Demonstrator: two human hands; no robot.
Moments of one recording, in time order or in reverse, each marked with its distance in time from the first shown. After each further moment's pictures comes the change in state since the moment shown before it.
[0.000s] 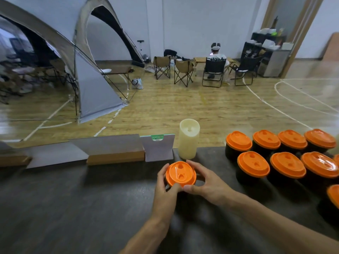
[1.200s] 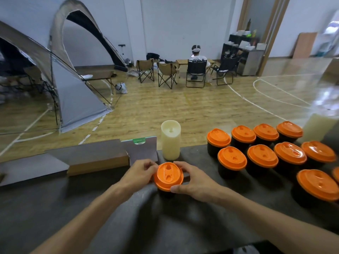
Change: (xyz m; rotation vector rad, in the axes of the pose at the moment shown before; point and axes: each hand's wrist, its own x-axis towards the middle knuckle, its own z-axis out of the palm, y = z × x) left_hand 0.065 0.051 -0.030 0.652 -0.260 0.004; right_hand -0.005 0.006 -0.012 -0.156 0.033 0.009
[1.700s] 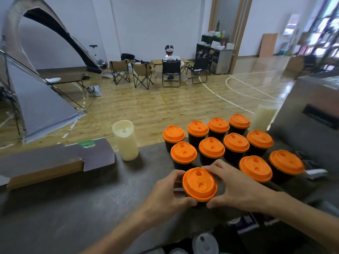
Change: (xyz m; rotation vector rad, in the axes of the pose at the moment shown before) left_hand -0.051 0.084 0.179 0.084 -0.297 0.364; right_hand -0.149 0.087 -0.145 -0.494 0.057 0.020
